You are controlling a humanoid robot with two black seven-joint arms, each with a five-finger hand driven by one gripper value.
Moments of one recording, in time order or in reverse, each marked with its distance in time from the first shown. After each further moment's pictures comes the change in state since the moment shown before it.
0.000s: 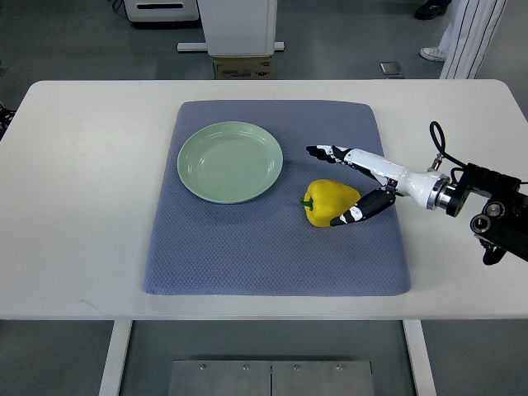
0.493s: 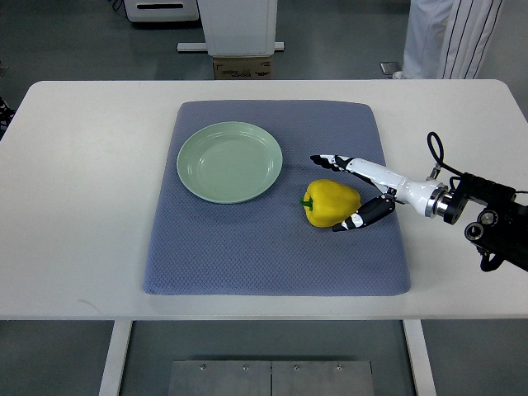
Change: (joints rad) left arm 0.000 0.000 0.000 0.000 0.000 0.000 0.000; right arm -0.003 0.031 -0.057 -0.064 -0.002 -0.033 0.019
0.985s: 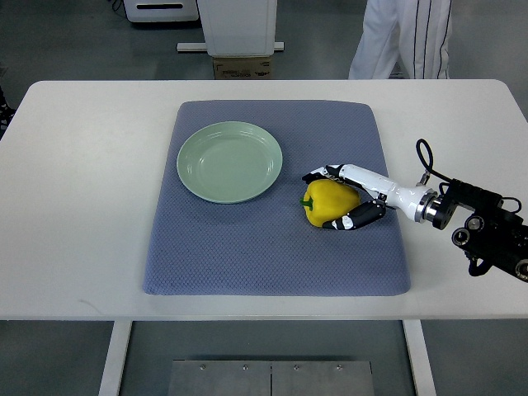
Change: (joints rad) left arm 0.000 0.000 0.000 0.000 0.000 0.000 0.000; right arm -0.005 0.049 -0.017 -0.048 0.001 -0.023 0.001
